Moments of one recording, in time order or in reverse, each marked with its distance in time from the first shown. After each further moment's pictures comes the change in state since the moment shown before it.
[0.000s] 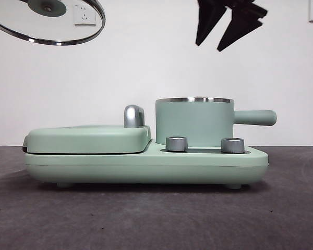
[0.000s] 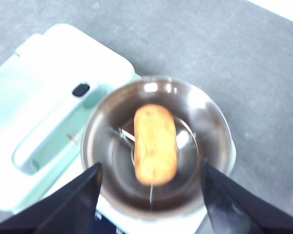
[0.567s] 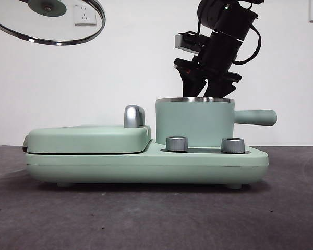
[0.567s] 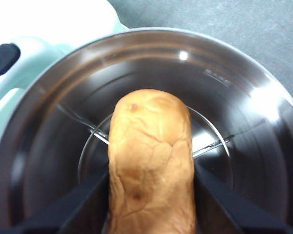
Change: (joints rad) left arm 0.000 0.000 0.000 0.000 0.000 -0.001; right arm 0.013 0.335 0.063 0.085 0.002 0.000
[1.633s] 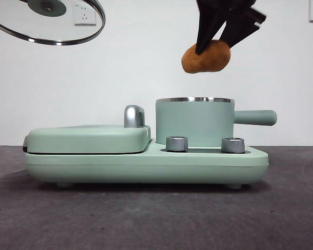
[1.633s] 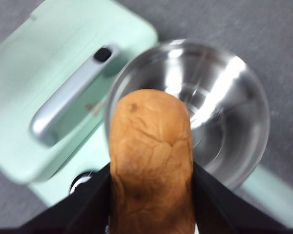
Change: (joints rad) left arm 0.000 0.000 0.000 0.000 0.000 0.000; right arm 0.032 -0.306 -0.069 -0.133 0.001 0.003
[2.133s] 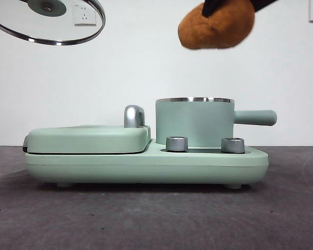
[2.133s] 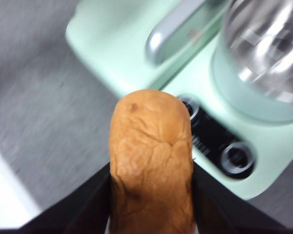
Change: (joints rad) left arm 0.000 0.000 0.000 0.000 0.000 0.000; right arm 0.199 -0.392 -0.331 -0.054 0.000 0.130
